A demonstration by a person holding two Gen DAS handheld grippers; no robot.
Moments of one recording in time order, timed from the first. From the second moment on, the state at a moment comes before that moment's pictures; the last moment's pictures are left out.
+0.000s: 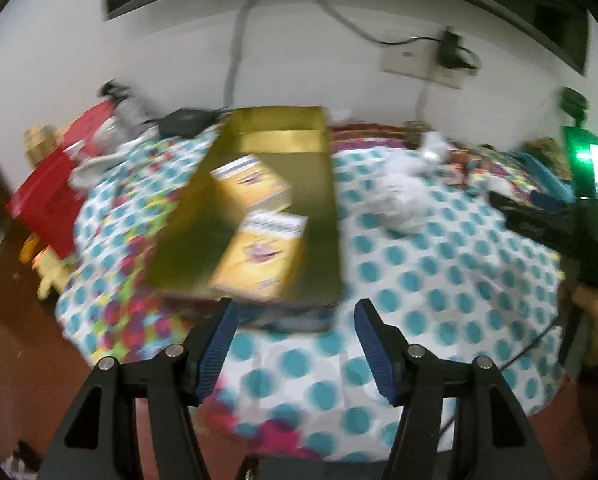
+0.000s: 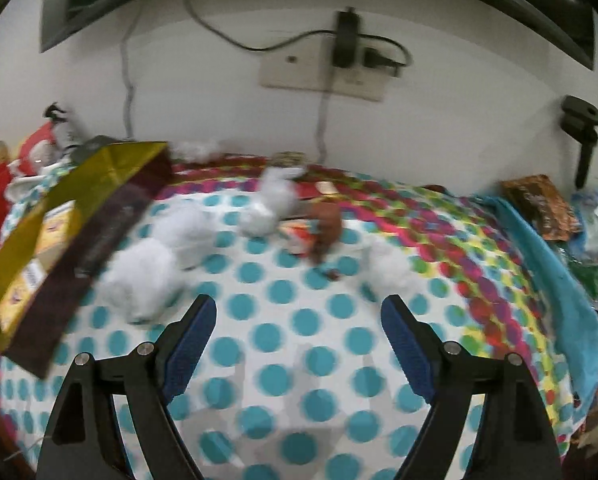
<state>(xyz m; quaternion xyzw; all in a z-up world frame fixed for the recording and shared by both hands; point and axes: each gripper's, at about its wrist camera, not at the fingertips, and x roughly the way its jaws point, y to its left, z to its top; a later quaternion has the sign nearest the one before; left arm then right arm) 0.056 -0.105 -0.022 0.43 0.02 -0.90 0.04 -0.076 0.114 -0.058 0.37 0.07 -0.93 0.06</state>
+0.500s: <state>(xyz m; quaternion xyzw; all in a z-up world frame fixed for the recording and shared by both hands) -0.027 -0.038 -0.036 0.43 0.02 -0.90 0.03 -0.132 0.156 -0.090 0.40 0.07 -0.91 0.02</state>
